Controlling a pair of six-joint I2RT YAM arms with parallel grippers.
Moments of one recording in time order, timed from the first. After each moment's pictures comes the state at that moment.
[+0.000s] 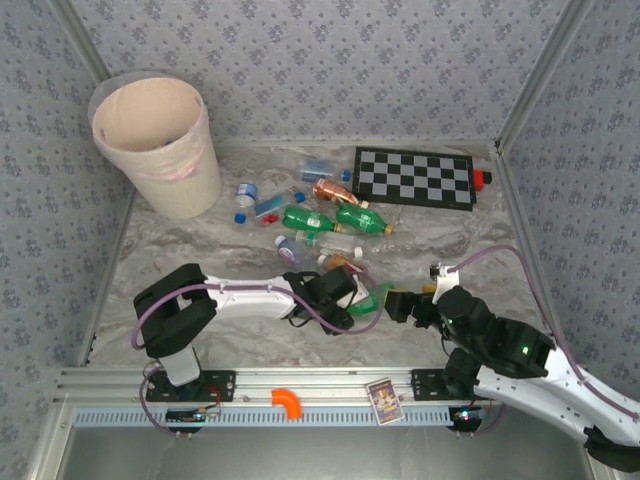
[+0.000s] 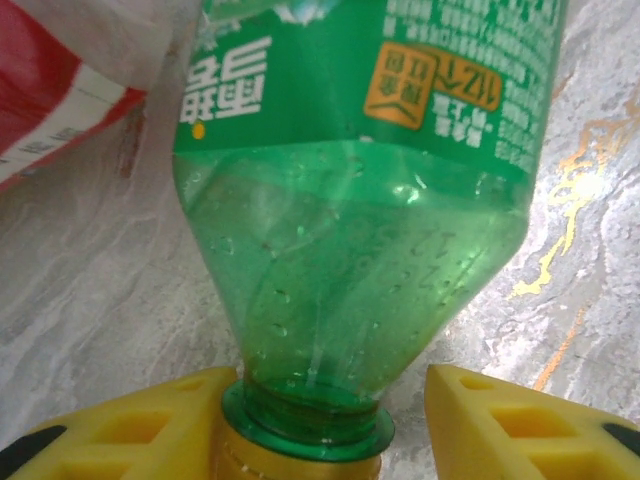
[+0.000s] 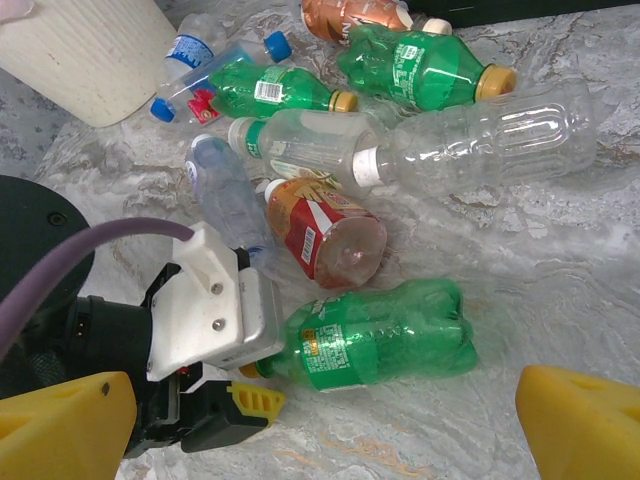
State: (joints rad) left arm -1.15 1.72 0.97 -0.34 0.01 -0.10; right arm 1.01 0.37 0.63 -0.84 0.37 0.75
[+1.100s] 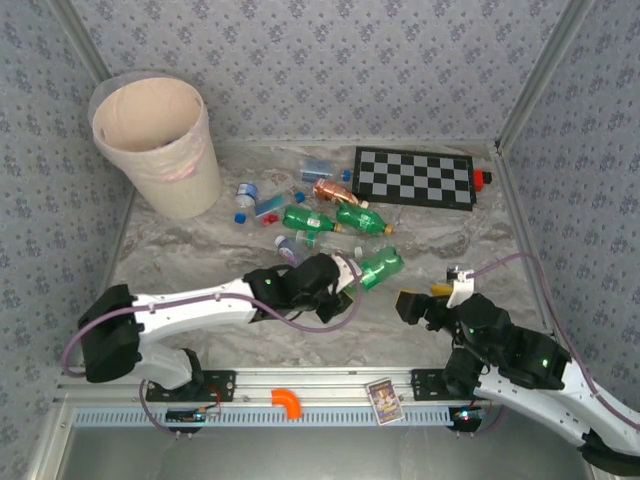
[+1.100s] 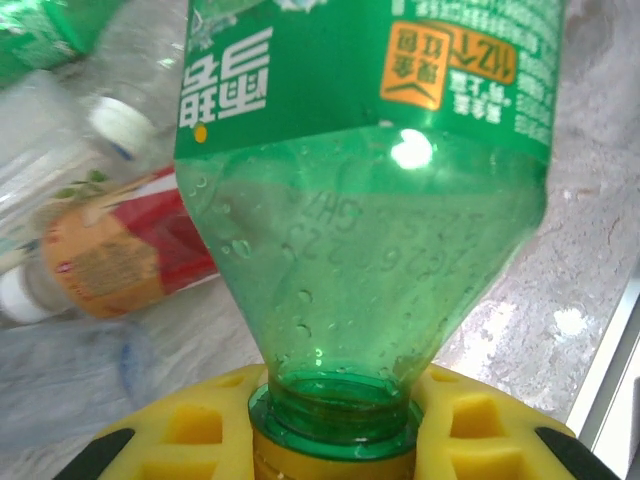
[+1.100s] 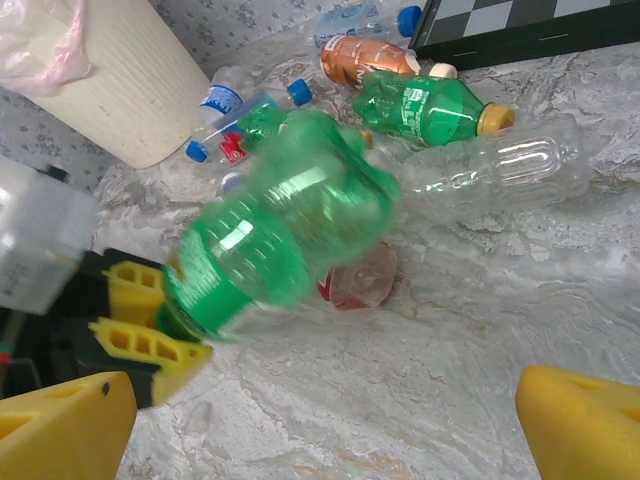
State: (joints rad) left arm -1.15 1.38 0.95 -0.34 -0.08 -0.19; right arm 1.01 0.23 0.62 -0.86 0.38 0.74
